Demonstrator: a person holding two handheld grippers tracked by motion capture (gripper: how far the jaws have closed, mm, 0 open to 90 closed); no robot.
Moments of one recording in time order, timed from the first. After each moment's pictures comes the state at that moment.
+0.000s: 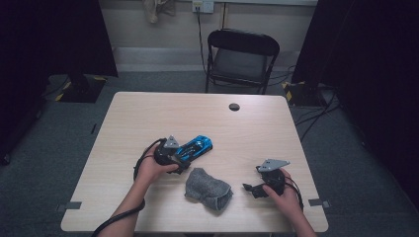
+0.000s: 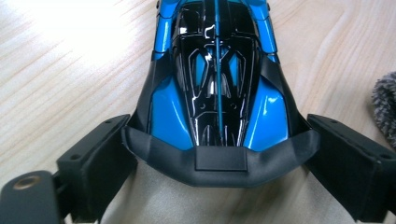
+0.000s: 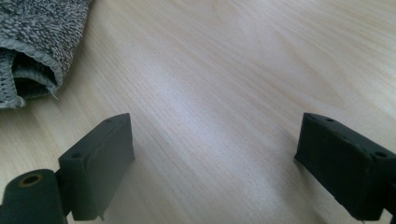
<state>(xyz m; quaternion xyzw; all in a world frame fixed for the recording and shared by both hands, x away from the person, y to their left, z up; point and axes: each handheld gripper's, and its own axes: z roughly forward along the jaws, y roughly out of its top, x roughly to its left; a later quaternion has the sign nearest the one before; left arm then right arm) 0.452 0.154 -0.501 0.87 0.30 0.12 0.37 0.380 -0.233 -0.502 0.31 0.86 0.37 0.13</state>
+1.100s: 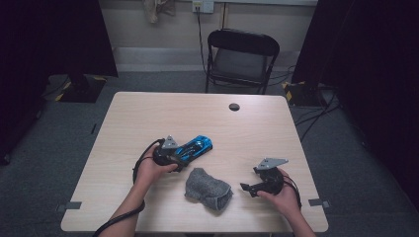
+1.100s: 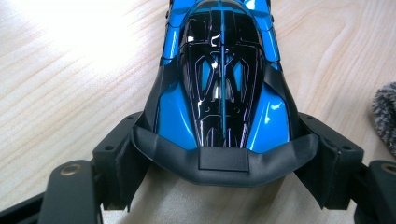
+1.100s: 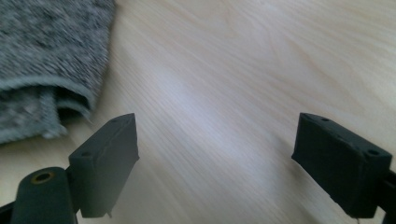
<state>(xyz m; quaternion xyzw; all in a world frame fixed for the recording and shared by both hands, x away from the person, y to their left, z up) 0.449 0.156 -0.501 0.86 0.31 0.13 0.38 0.376 -0.223 -0.491 0.34 0.86 0.38 0.11</state>
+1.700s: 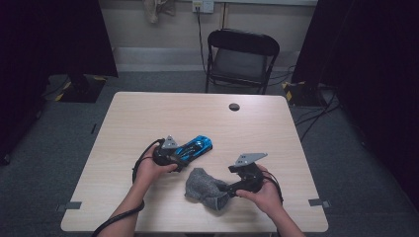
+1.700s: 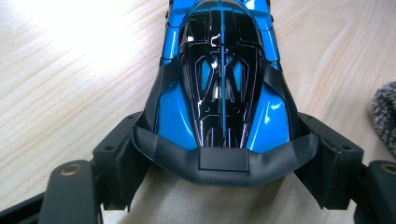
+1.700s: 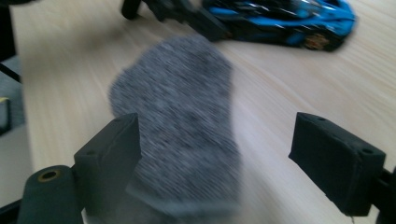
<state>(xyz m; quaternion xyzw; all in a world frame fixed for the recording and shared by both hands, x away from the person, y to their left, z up) 0.450 0.157 -0.501 0.86 0.31 0.14 0.38 0.366 -0.150 -0.448 0.29 0.86 0.42 0.04</state>
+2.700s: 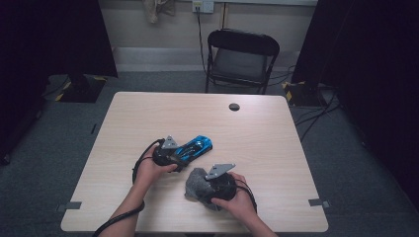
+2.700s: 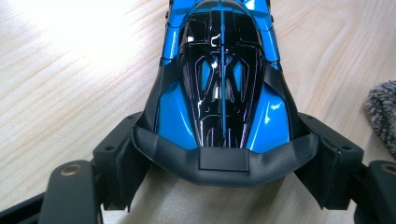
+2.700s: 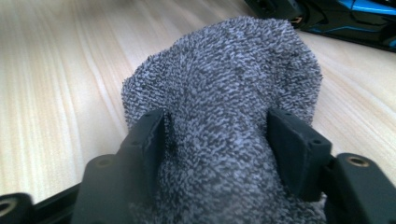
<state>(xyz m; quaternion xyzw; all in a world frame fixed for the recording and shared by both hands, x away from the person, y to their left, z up) 0.449 0.157 -0.501 0.86 0.31 0.13 0.38 0.356 -0.083 -0.489 0.24 0.89 0.39 0.07</state>
